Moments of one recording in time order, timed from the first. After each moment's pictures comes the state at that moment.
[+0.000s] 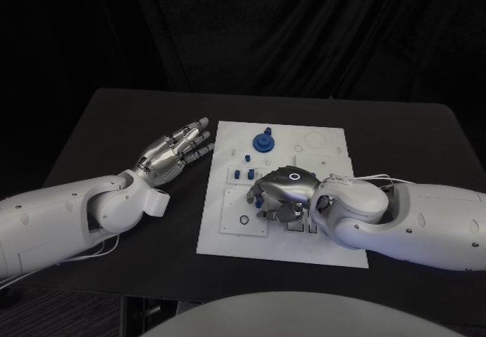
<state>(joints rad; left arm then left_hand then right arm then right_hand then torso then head) 1.16 -0.92 -0.21 1.50 0.03 0.17 0.60 1.44 0.25 -0.25 0.22 0.41 0.26 0.05 0.04 0.03 0.03 0.02 0.09 0.02 0.00 0.11 0.00 0.00 0.17 0.02 0.21 0.01 0.05 1.20 -0.82 -0.25 1.81 -1.75 -0.29 -0.18 1.44 -0.16 0.27 0.16 0.18 0.75 0.12 0.22 0.43 0.75 0.09 0.60 0.54 1.43 0.01 1.32 1.25 0.09 1.35 0.11 1.08 1.31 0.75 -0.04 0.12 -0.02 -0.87</state>
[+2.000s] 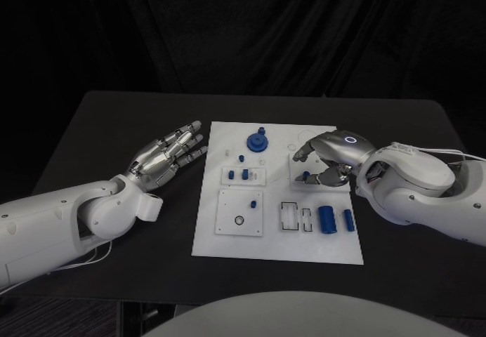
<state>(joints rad) 1.16 -0.93 -0.21 1.51 0.04 0.17 0.60 1.44 0.25 -0.25 0.21 0.42 0.26 0.06 0.05 0.04 0.03 0.02 0.10 0.02 0.00 0.11 0.00 0.00 0.17 0.02 0.21 0.01 0.06 1.31 -1.08 -0.25 1.87 -1.69 -0.35 -0.29 1.35 -0.16 0.13 0.29 0.25 0.86 0.16 0.08 0.20 0.83 0.12 0.41 0.15 1.47 0.04 1.44 1.31 0.08 1.46 0.14 1.29 1.31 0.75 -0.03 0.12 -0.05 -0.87</state>
